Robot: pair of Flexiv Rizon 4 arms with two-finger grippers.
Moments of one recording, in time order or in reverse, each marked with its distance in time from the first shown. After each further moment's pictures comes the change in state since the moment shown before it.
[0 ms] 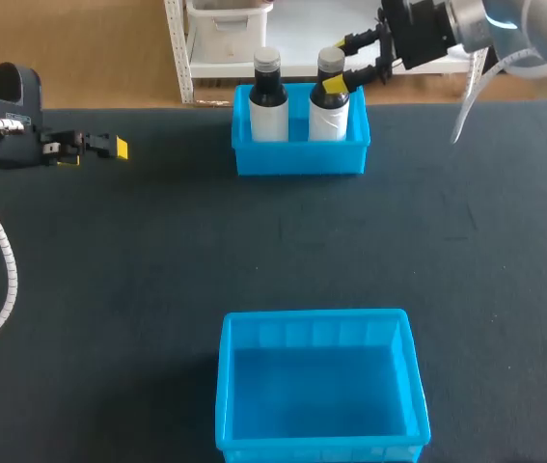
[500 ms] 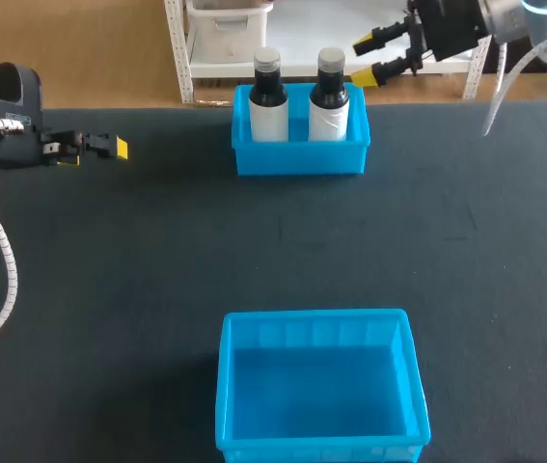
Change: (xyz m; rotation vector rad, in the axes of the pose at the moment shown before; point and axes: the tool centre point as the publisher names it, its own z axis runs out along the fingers) left arm 0.000 0.000 0.000 0.000 0.000 0.000; right arm 0.006 0.003 -0.046 0.001 0.014 0.018
